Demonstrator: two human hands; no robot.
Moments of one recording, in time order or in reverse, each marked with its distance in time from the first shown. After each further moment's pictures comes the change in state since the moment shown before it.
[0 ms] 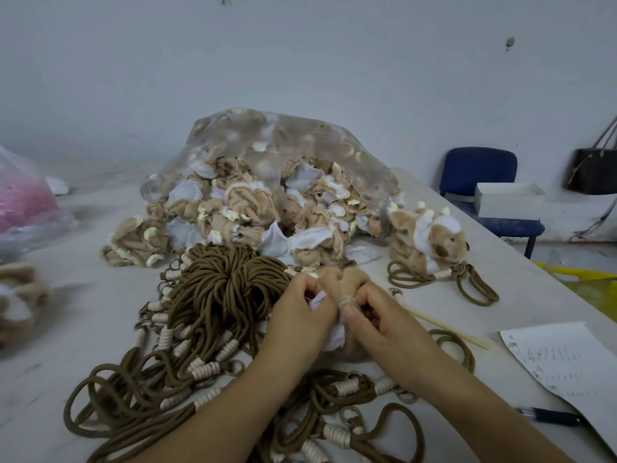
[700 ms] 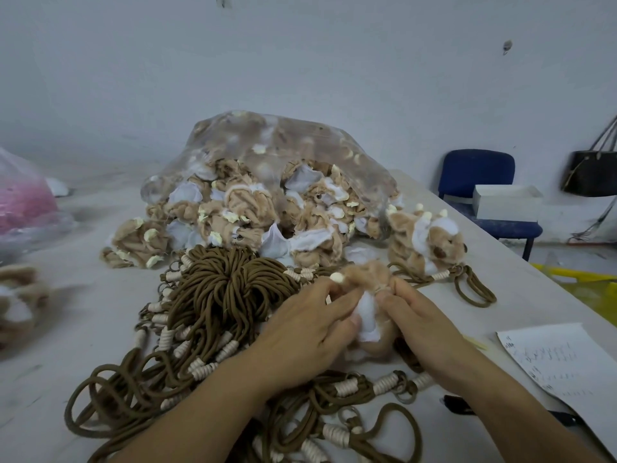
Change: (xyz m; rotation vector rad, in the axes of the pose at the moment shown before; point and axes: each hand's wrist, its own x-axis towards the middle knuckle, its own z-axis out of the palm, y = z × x) left_hand 0.001 0.006 -0.015 0.746 -0.405 0.554; right_hand -0.003 -0.007 -0.028 0.321 0.010 0.253
